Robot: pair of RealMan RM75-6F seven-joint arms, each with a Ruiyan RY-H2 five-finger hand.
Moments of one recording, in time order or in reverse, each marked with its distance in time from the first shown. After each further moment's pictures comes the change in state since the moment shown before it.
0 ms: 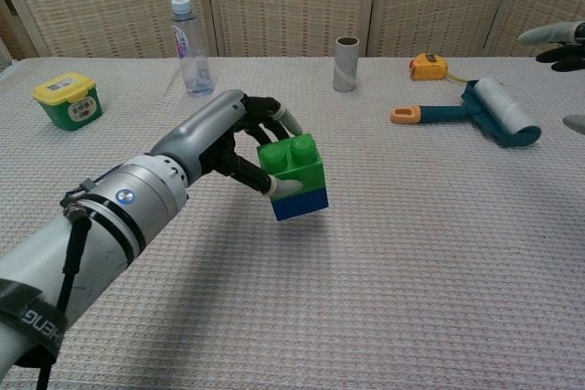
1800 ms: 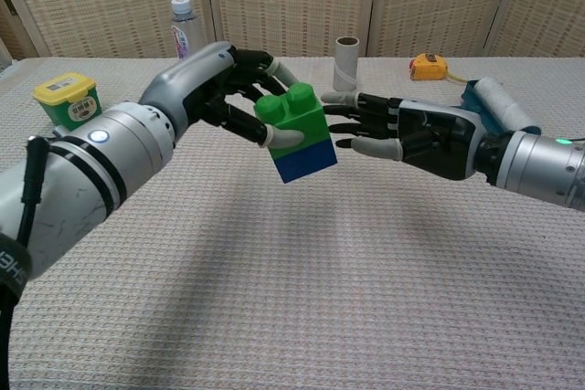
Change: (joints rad) left arm -0.029 0.106 -0.062 -0.184 -0.091 0.010 -0.015; right arm 0.406 -0.537 -0.153 0.660 -0.096 -0.056 1.119
